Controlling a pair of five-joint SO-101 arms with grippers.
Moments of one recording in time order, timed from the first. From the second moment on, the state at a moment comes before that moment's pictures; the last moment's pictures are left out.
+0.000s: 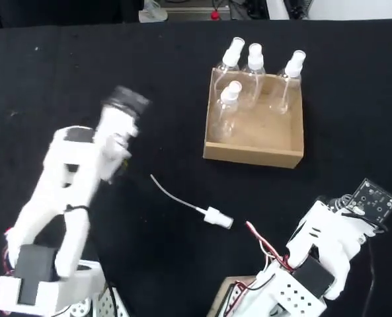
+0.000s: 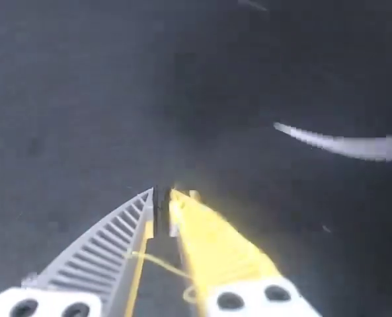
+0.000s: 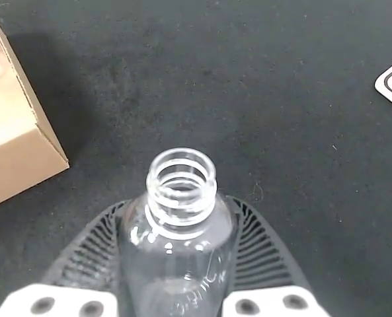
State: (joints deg) left arm 4.0 -14.1 34.7 62.8 -34.5; right arm 43.9 -103.1 88.6 63.1 2.3
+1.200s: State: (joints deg) left arm 45.0 0.7 26.9 54.5 -45.1; right arm 54.1 -103.1 85.2 62.2 10.6
